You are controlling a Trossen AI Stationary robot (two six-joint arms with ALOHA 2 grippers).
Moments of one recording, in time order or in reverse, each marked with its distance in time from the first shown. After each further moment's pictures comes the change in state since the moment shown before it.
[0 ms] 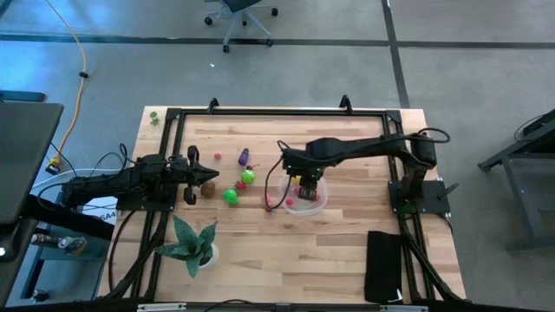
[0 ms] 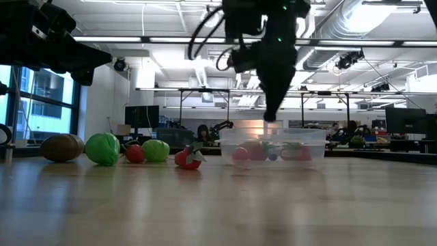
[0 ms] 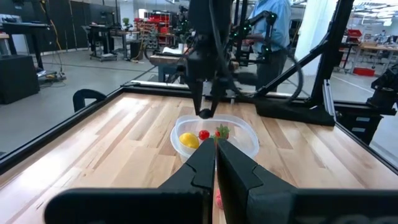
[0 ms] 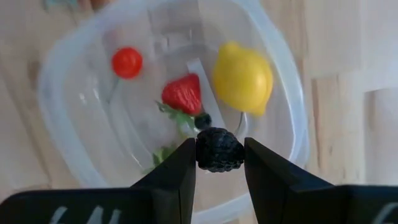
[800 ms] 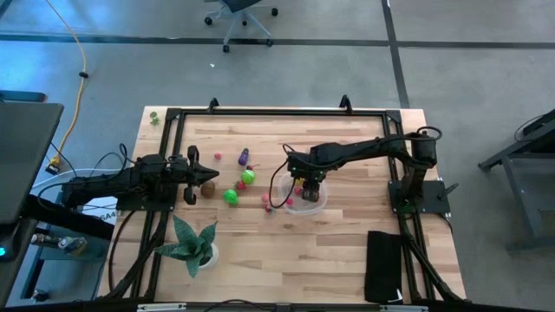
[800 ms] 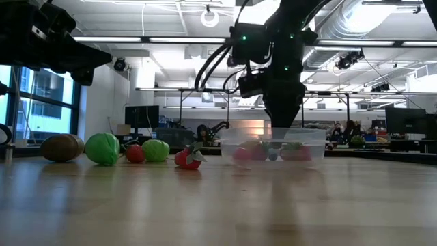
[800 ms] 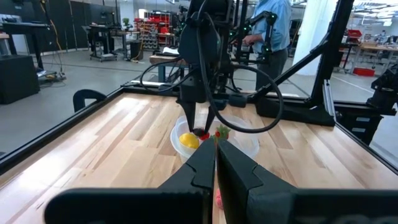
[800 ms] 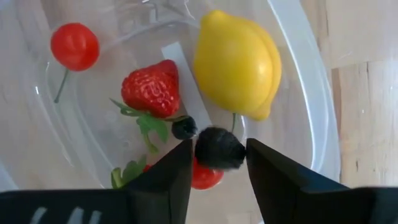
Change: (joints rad) left arm 0.000 0.000 0.000 0.000 0.000 0.000; right arm -0.031 0.002 -0.187 0.206 -0.006 -0.031
